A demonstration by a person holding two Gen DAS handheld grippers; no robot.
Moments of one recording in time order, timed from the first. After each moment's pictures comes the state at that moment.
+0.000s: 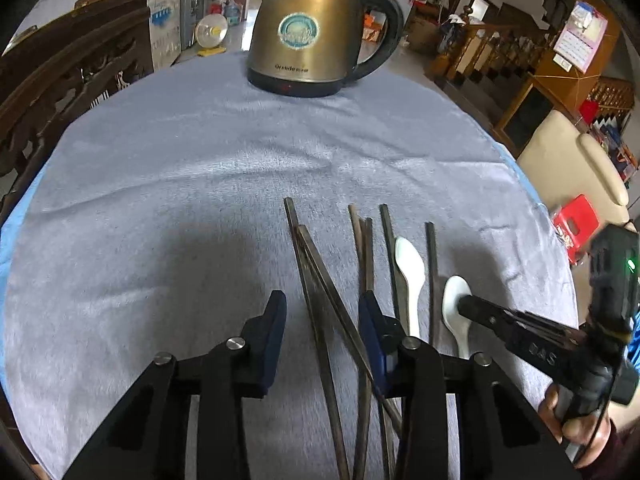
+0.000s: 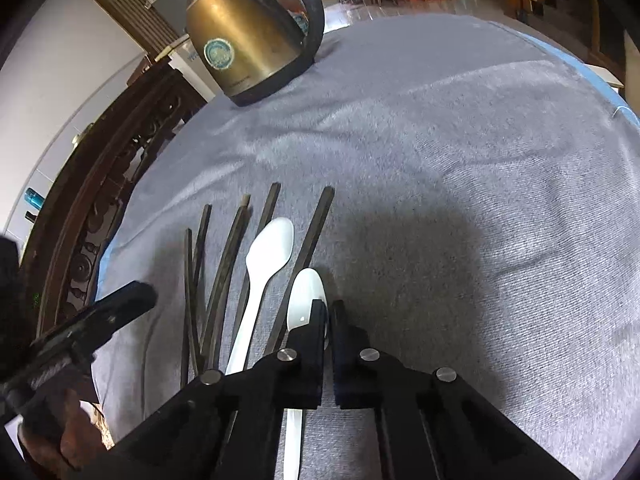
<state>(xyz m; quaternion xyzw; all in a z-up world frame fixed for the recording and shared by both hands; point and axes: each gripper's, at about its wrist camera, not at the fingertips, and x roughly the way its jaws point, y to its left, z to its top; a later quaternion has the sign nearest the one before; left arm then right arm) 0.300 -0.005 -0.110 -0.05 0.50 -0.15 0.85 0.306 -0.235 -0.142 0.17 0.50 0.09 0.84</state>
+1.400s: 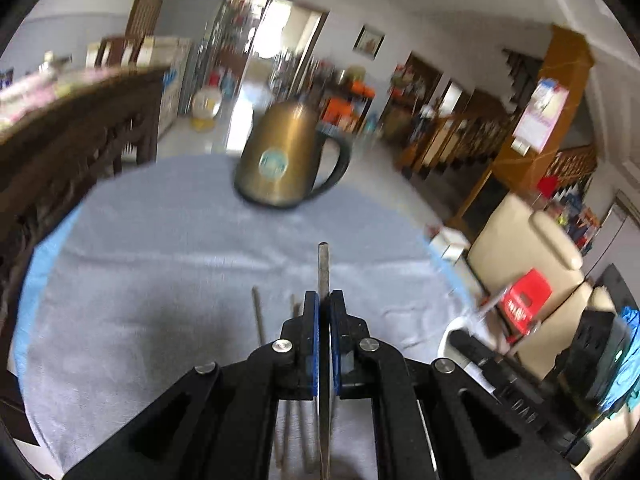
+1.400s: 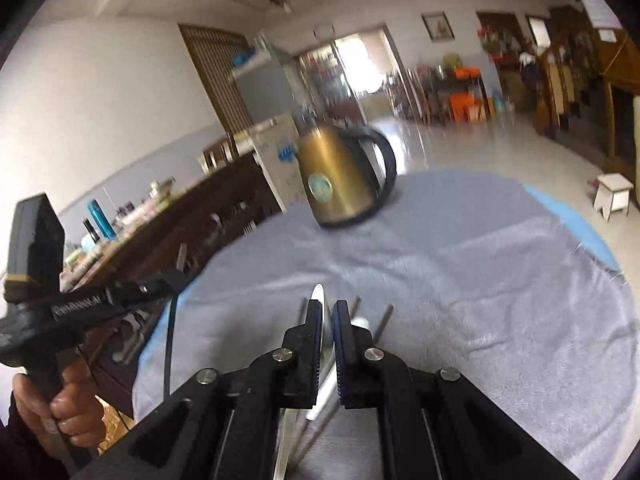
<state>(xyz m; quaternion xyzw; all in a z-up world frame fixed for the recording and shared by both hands) 0.204 0.035 0.036 -0.14 0.33 -0.18 0.92 0.201 -0.216 -0.009 0.13 0.27 0.14 0.94</state>
